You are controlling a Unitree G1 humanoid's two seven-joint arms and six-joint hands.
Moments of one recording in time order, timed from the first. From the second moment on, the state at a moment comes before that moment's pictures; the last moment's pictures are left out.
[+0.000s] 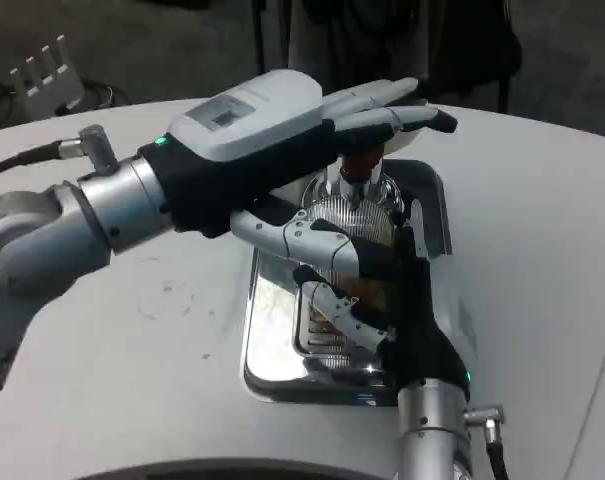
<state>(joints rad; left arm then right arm) -0.93 0.66 -0.19 0.42 0.26 -0.78 -0.47 -0.45 0.12 0.26 0.27 -0.43 0.12 -0.52</state>
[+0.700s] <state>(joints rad) -0.91 0.69 -0.18 0.42 0.25 -0.79 -0.48 -0.45 0.12 0.29 0.35 -0.37 0.03 -0.67</state>
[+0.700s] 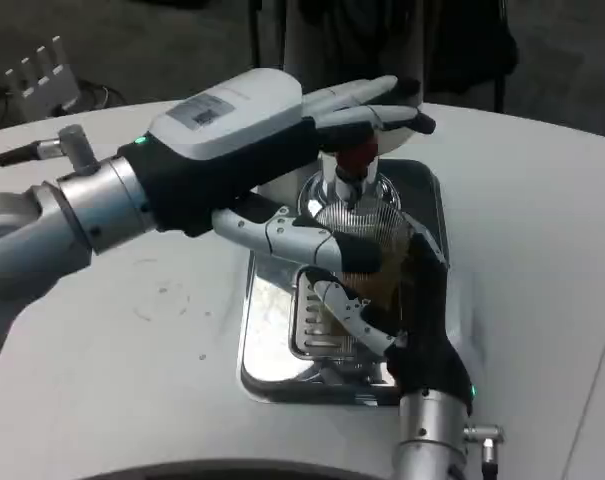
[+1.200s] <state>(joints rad) -0.89 0.69 -0.16 0.42 0.23 -0.79 -0.48 -0.45 0.12 0.30 0.33 -0.34 0.02 -0.70</state>
